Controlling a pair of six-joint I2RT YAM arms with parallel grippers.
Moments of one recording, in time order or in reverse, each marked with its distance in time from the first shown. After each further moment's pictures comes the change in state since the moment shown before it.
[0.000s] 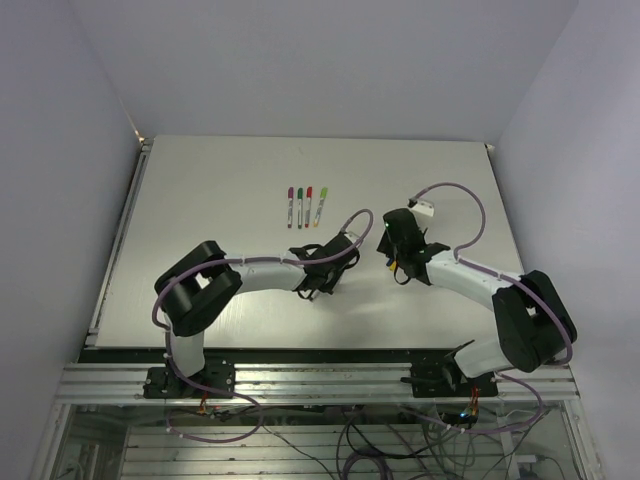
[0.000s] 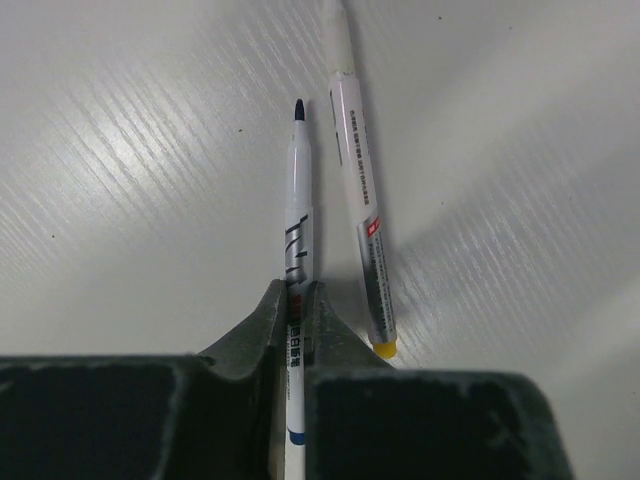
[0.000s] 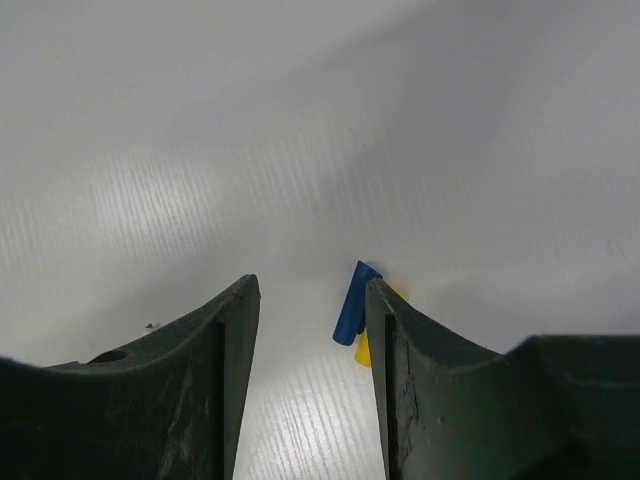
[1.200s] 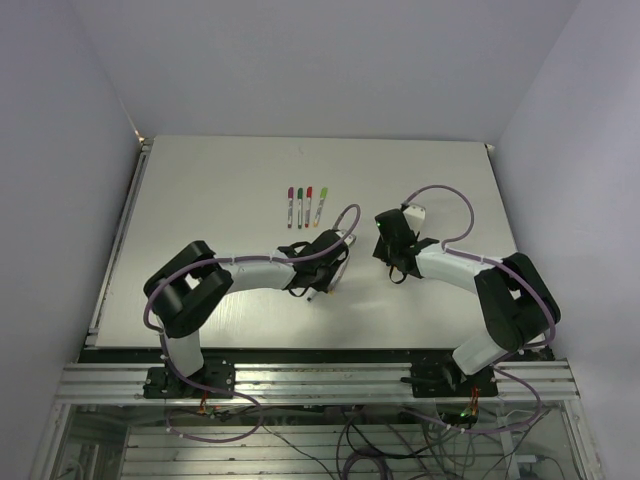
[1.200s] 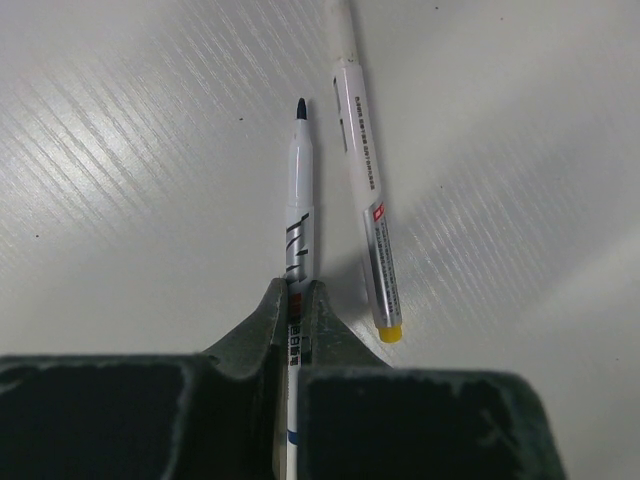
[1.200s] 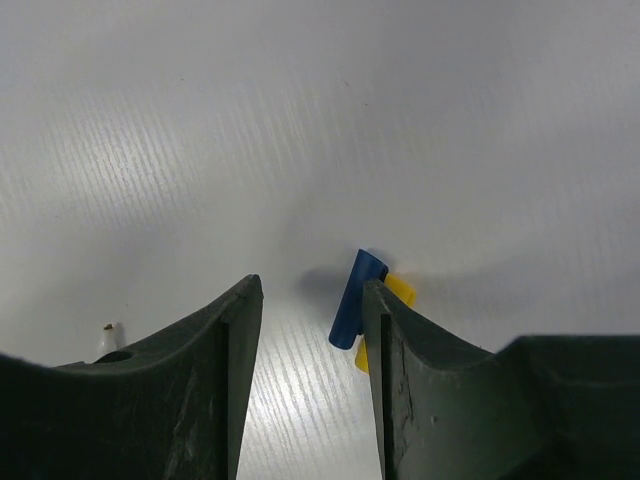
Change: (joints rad) left arm 0.053 -0.051 -0.069 0.072 0.118 0.006; right arm 0.000 0.131 0.047 -0.048 -0.041 0.029
